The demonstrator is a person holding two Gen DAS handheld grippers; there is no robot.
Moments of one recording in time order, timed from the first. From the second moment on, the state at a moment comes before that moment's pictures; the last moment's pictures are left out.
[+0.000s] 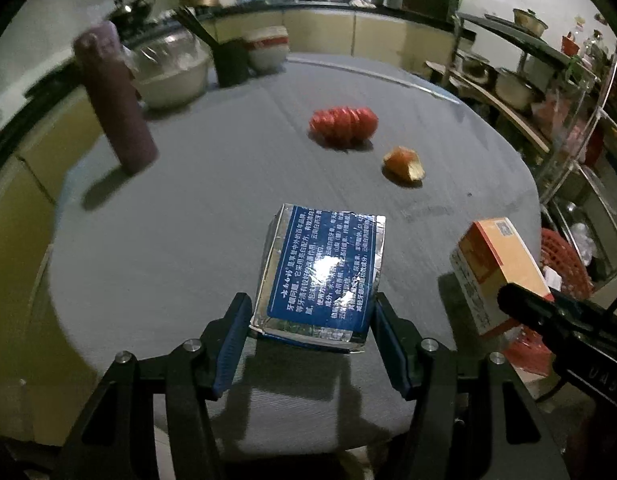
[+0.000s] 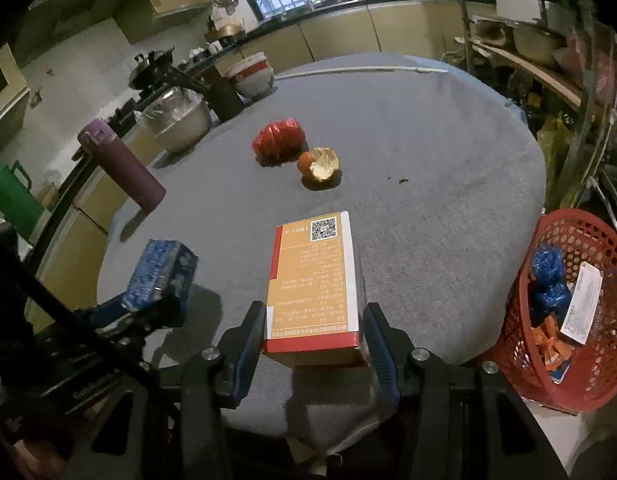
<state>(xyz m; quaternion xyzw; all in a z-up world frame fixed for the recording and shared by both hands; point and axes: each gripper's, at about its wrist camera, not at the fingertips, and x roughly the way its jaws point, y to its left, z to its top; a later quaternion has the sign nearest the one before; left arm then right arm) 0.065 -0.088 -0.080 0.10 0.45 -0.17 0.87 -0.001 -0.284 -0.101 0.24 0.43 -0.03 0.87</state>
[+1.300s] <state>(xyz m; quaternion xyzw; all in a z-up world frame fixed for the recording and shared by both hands) -0.040 -0.074 0.021 0.13 0.28 -0.09 0.95 -0.080 -0.263 -0.037 0.26 0.29 0.03 0.92</state>
